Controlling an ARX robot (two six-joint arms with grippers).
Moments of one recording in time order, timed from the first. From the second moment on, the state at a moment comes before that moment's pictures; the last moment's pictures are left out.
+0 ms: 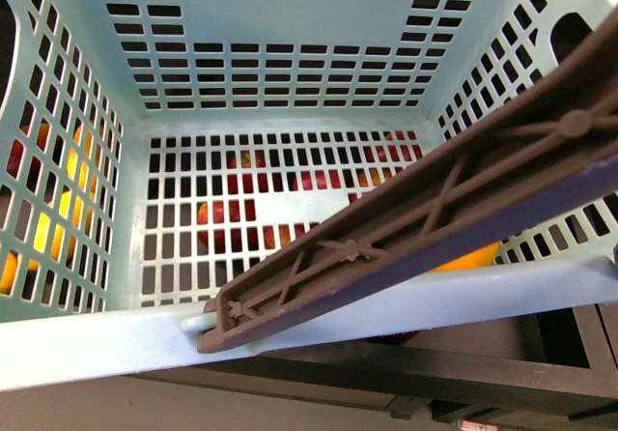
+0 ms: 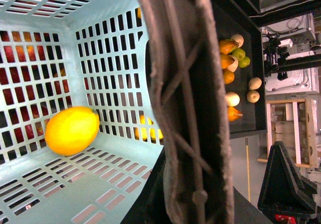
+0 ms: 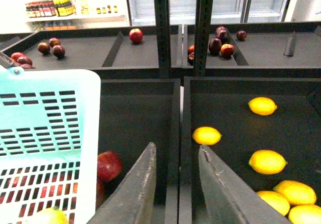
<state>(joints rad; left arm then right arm) -0.69 1.46 1.11 -0.18 0.25 -0.91 -0.27 0.37 0.14 0.22 -0.25 0.02</state>
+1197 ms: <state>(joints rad) -0.69 1.46 1.11 -0.18 0.24 -0.91 0.00 0.01 0.03 0.00 0.00 0.00</state>
